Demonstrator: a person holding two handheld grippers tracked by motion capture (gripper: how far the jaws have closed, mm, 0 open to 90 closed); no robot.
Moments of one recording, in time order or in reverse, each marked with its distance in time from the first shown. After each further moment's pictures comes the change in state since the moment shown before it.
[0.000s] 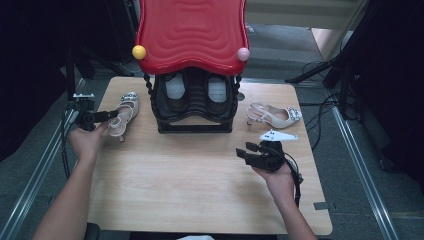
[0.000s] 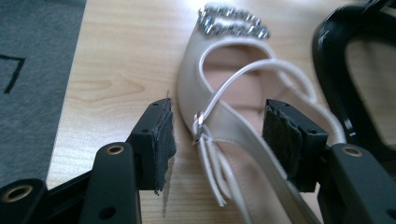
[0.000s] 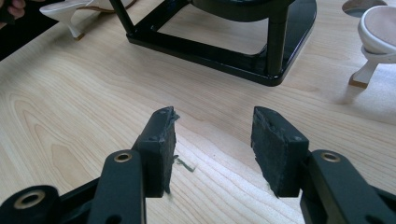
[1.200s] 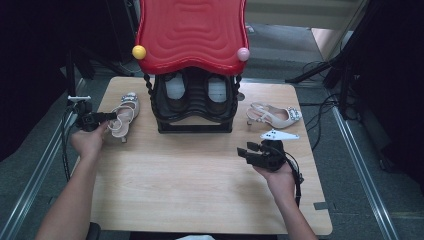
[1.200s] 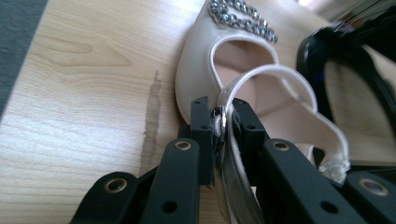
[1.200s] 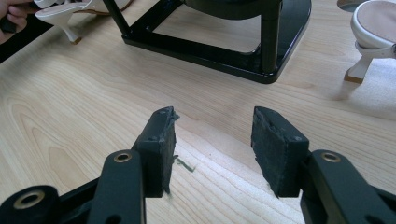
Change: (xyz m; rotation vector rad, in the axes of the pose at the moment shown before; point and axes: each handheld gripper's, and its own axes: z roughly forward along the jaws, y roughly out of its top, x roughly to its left) left arm 0.016 -0.005 0.007 0.022 -0.137 -0.214; right arm -0.005 0.000 0.000 -0.002 -0.004 0.018
